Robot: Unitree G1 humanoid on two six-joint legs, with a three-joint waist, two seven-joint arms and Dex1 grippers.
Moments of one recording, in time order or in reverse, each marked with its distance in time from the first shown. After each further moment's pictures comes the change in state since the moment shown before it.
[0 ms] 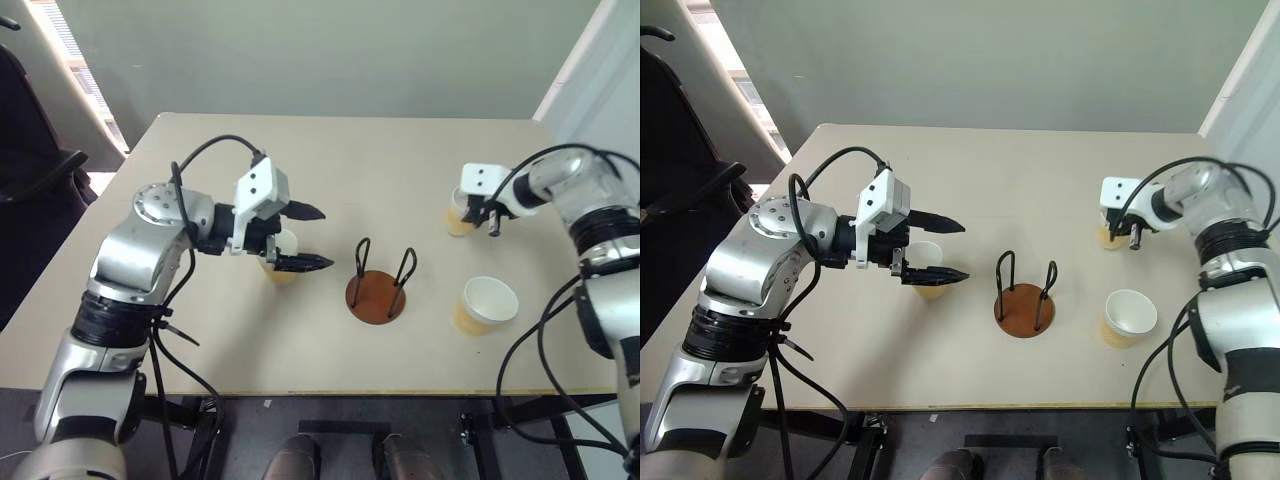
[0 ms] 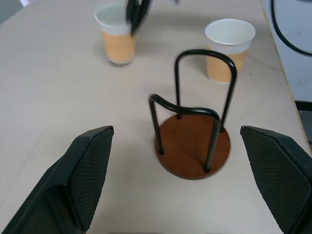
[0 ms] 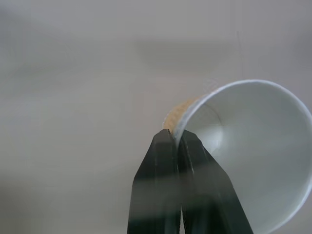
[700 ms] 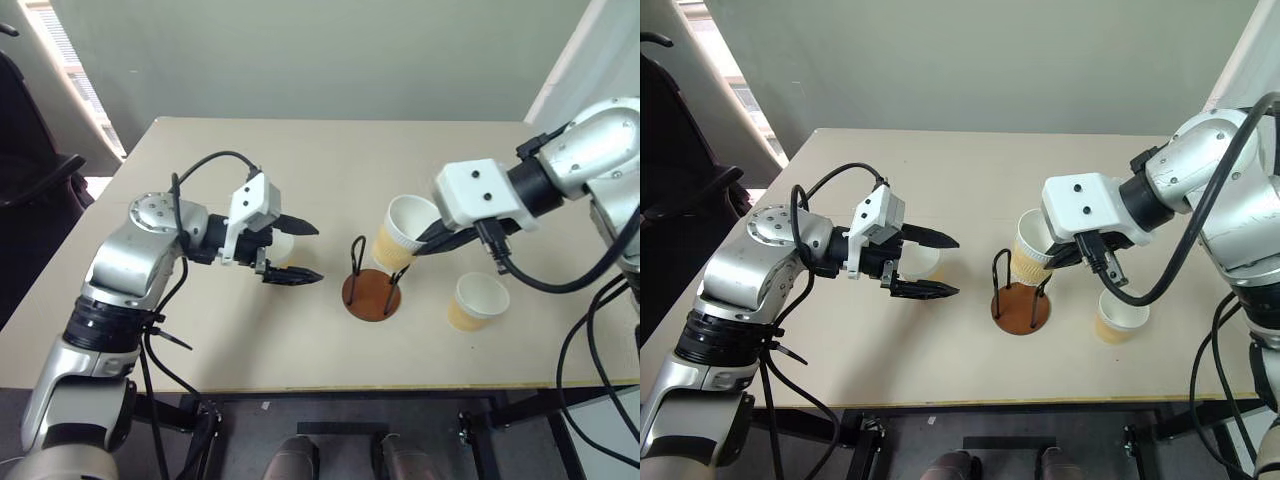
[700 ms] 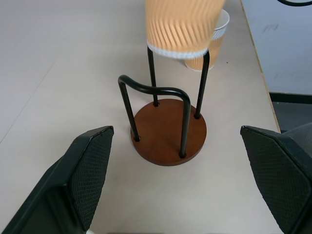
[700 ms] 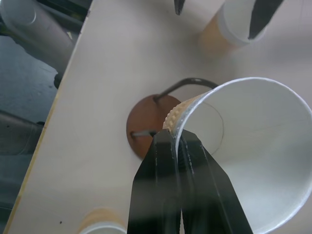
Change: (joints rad) left arm 0.016 0.024 -0.018 0.041 -0.004 -0.046 -0.062; right arm 0.183 -0.170 -0.013 -1.215 0.482 0.667 0.267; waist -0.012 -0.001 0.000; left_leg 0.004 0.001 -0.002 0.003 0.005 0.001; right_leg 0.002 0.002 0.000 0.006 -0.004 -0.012
